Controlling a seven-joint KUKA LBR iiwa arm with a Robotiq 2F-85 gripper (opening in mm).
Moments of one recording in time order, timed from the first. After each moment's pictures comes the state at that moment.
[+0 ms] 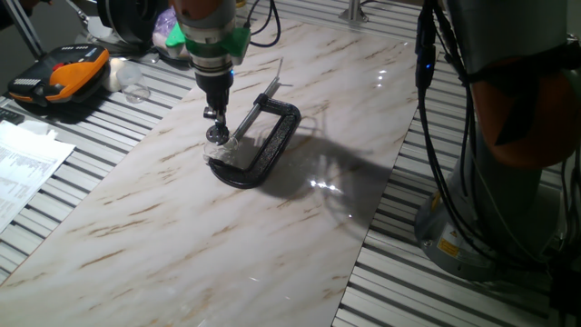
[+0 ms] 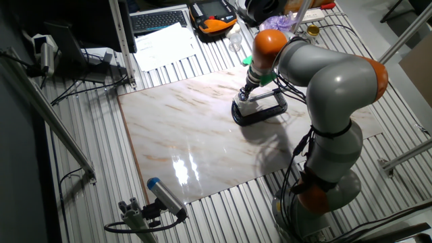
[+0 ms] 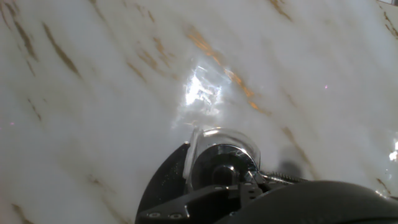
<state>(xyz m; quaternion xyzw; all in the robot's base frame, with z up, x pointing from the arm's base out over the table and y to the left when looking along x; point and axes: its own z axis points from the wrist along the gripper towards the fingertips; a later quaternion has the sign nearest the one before) 0.564 0.021 0.112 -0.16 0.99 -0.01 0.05</state>
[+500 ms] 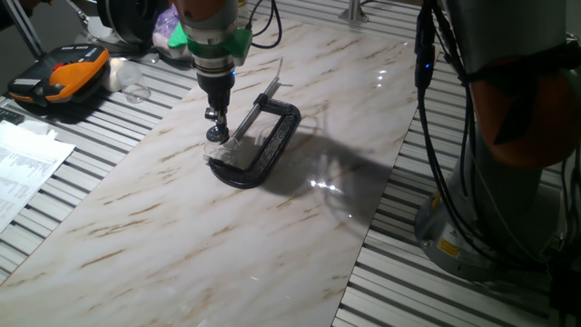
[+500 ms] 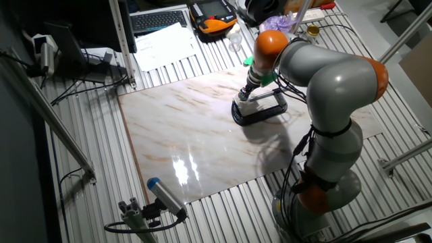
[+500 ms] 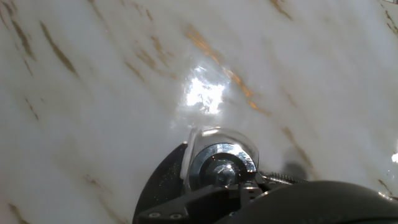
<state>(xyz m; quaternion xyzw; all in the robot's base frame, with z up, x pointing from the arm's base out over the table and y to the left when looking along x) 0.564 0.018 0.110 -0.16 0.99 0.00 0.05</state>
